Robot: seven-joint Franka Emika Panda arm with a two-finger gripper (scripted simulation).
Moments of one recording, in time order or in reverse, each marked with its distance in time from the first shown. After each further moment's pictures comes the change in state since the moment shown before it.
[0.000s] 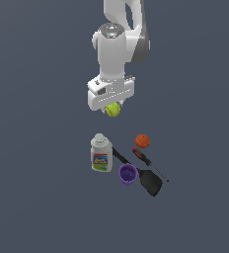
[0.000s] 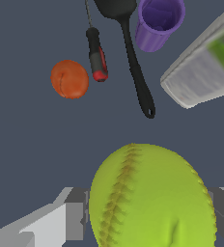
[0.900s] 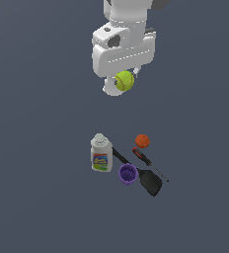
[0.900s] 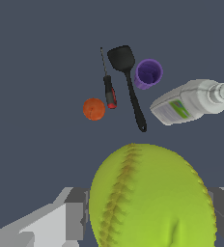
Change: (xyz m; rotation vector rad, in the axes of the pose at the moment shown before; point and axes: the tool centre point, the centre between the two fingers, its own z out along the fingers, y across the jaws) arm 0.040 -0.024 -0.153 0.002 0.002 -0.001
